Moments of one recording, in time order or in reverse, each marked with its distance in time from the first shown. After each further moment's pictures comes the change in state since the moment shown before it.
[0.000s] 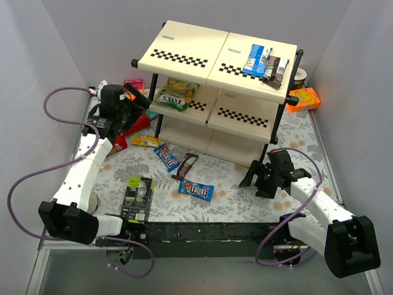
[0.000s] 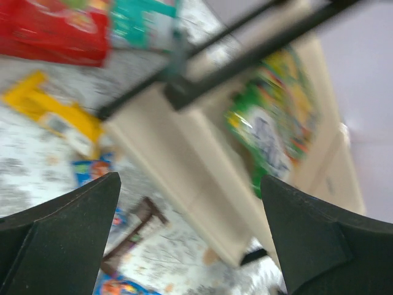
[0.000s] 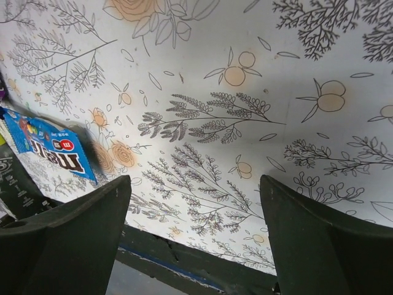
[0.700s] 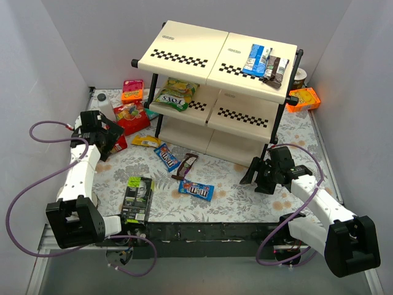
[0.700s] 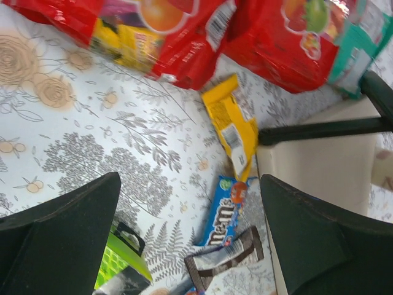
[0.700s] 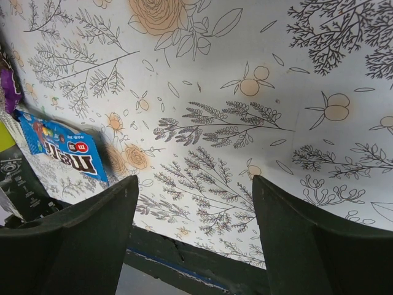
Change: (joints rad) left arm 0.373 -0.039 -0.296 -0.083 0.036 0.083; right arm 0.000 0.000 0.056 -0.029 0.014 -0.016
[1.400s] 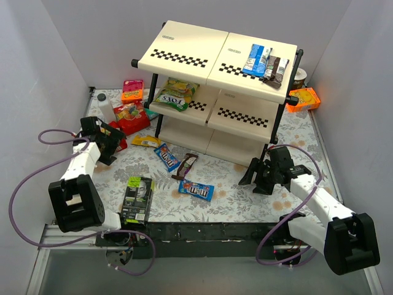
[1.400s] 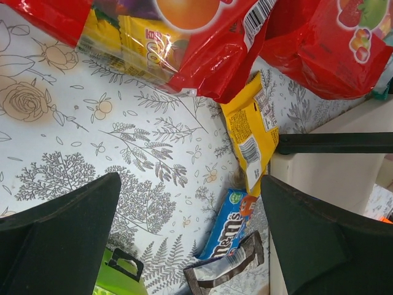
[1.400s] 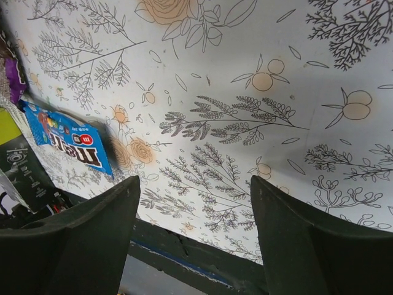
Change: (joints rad) left arm 0.104 0.141 -0.124 0.176 0.179 -0.005; right arm 0.000 0.013 -0.006 0.013 -0.046 0.001
